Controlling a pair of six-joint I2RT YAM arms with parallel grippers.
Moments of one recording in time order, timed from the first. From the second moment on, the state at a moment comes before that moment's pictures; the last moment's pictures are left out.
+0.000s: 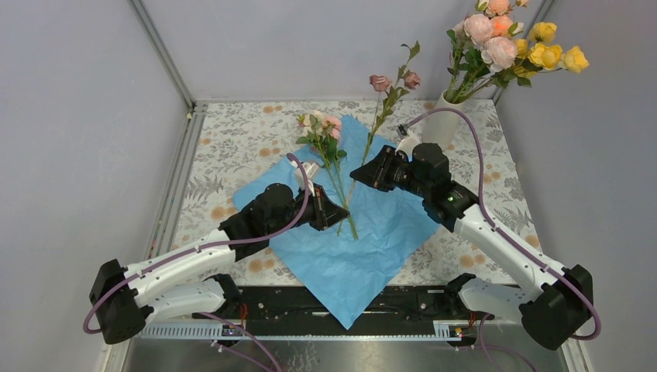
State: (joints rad) left arm -0.93 1.00 0.71 0.04 0.14 -0.69; right arm 0.58 1.11 0.90 -0.07 -0.31 0.86
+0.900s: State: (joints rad) left arm -0.83 0.96 0.96 -0.36 0.13 -0.57; right arm 0.63 1.06 1.06 -0.30 0.01 0.53
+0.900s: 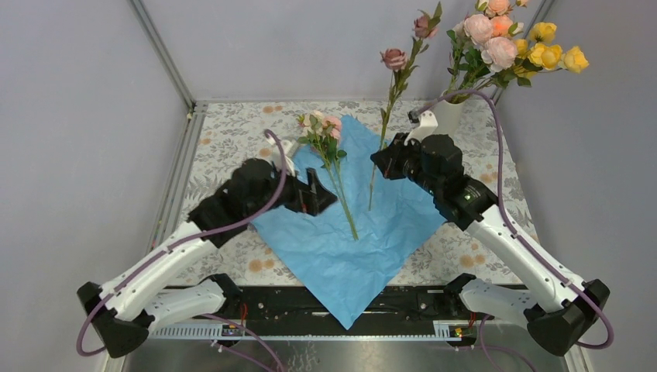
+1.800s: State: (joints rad) left arm -0.25 0.87 0.91 -0.63 0.02 -0.33; right arm 0.11 1.40 1.30 0.20 0.20 0.17
